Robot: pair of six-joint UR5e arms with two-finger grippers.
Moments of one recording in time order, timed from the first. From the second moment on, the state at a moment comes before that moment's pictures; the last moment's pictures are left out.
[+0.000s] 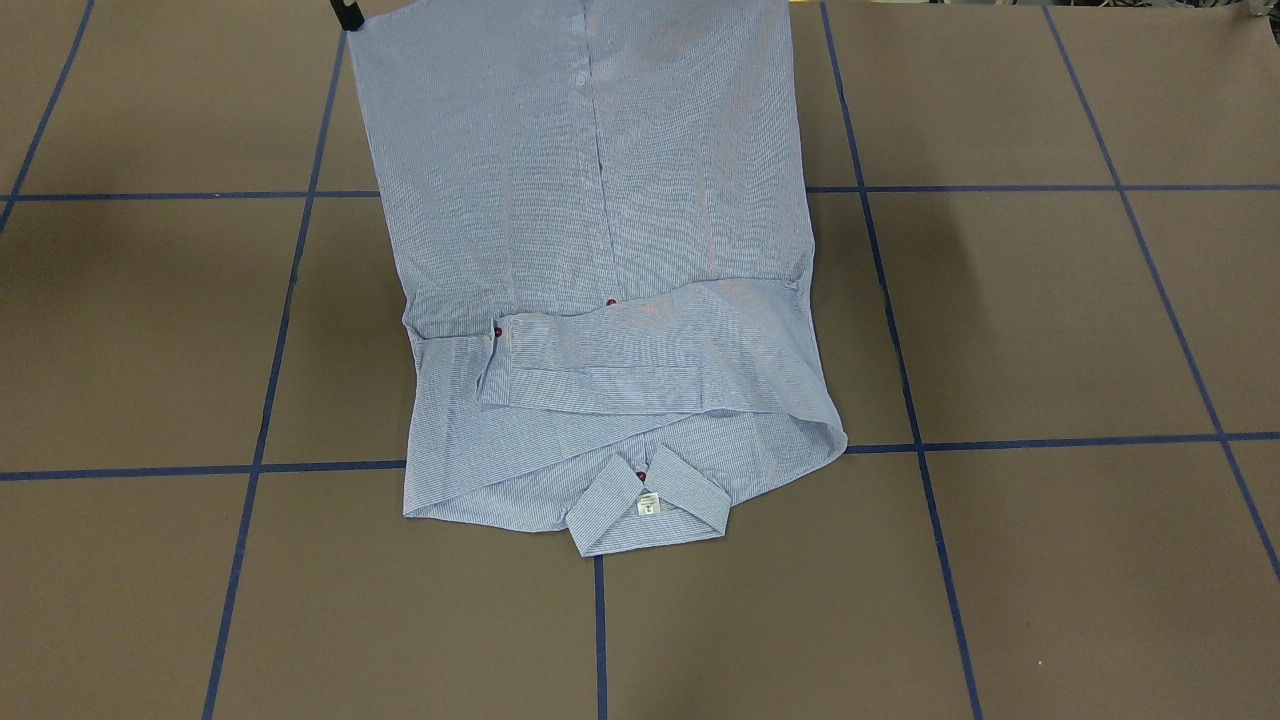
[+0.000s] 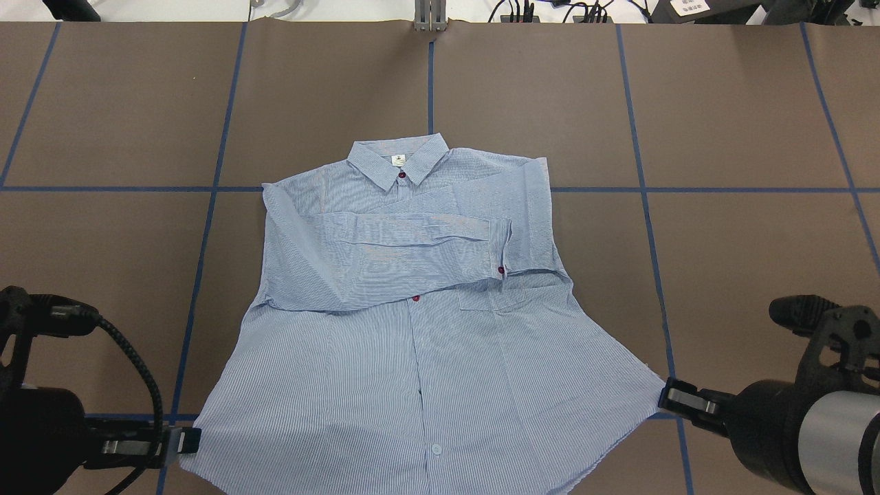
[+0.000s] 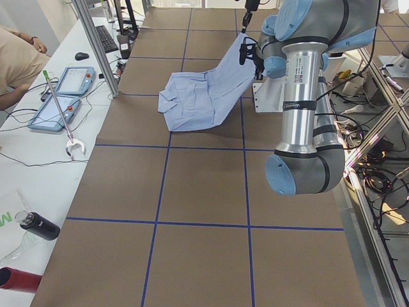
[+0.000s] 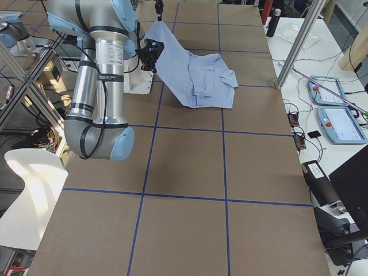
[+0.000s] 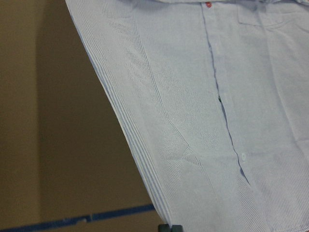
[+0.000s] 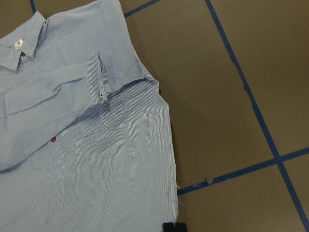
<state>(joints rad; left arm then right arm) -0.28 -1.60 -2.68 -1.57 -1.80 -1.38 0.13 -1.56 2.75 -1.82 1.43 1.84</state>
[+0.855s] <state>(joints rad) -0.66 -1.92 -2.14 -1.57 -1.71 -1.14 0.54 -1.15 2.16 -1.75 1.43 1.56</state>
